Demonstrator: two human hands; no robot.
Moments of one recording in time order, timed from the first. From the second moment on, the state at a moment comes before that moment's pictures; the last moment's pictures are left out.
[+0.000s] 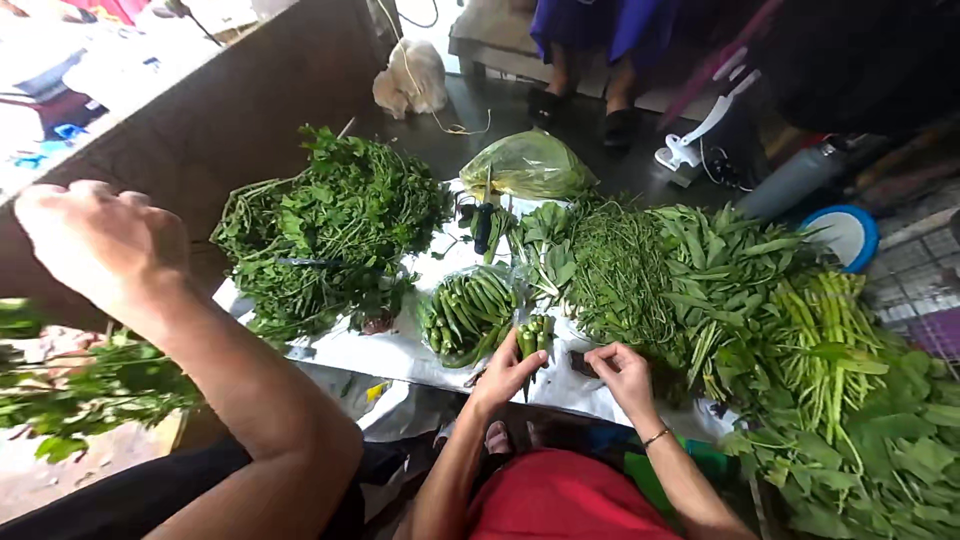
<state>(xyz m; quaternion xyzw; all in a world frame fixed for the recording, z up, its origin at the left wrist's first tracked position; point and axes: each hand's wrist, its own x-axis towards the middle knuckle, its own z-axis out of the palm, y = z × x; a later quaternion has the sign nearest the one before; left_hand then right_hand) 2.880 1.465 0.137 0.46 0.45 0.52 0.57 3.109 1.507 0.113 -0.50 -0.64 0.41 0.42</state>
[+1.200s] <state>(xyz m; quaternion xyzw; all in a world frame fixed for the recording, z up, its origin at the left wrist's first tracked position) 2.865 1.480 0.207 0.71 0.58 0.33 0.23 3.040 1.567 0.253 -0.26 -0.88 0.32 0.21</state>
